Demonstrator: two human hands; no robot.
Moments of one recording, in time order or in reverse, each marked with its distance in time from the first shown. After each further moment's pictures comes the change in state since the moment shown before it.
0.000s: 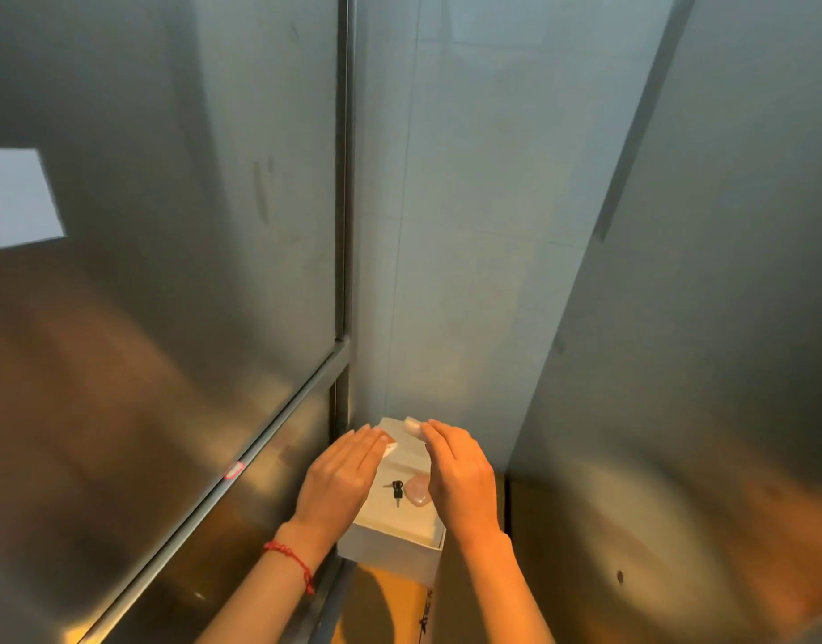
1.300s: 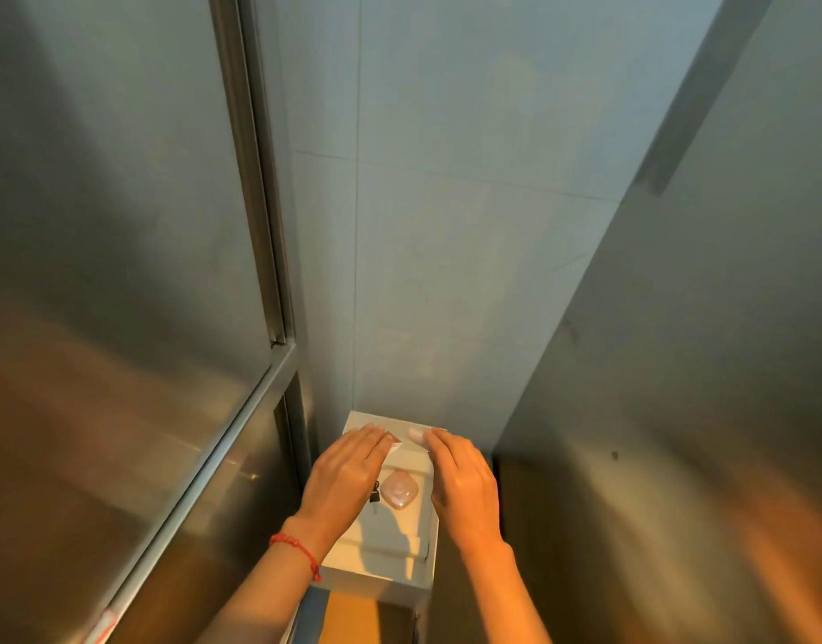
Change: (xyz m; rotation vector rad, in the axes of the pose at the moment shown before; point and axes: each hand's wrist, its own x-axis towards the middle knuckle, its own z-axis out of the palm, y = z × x) left_hand 0.073 -0.059 0.146 -0.119 -0.116 0.013; right_hand 0.043 0.098 0.093 -0.058 -0.129 0.150
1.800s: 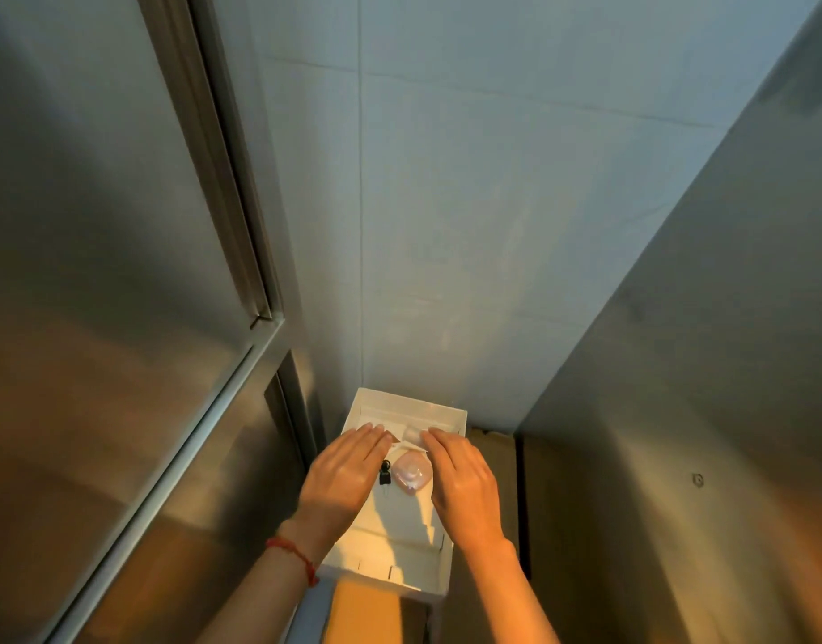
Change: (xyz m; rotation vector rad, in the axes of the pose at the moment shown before) left_hand -0.015 -0.037 0.071 0.027 0.016 0.013; right_hand -0.001 0.037 0.086 0.039 -0.118 0.000
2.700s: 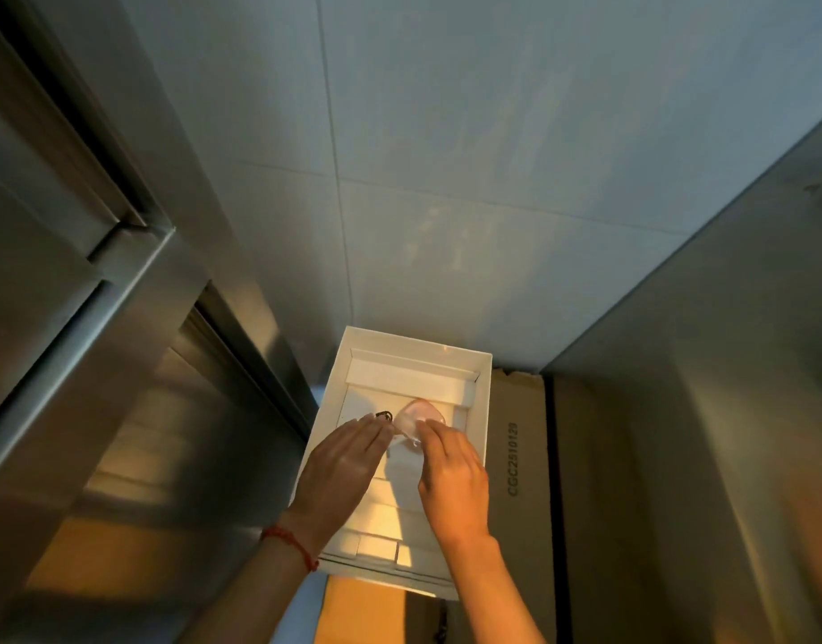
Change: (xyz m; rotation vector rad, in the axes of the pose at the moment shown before) left_hand -0.049 -0.027 0.129 -0.143 -0.269 -0.046; right_hand -0.032 0.038 0.135 0.024 -0.209 0.306
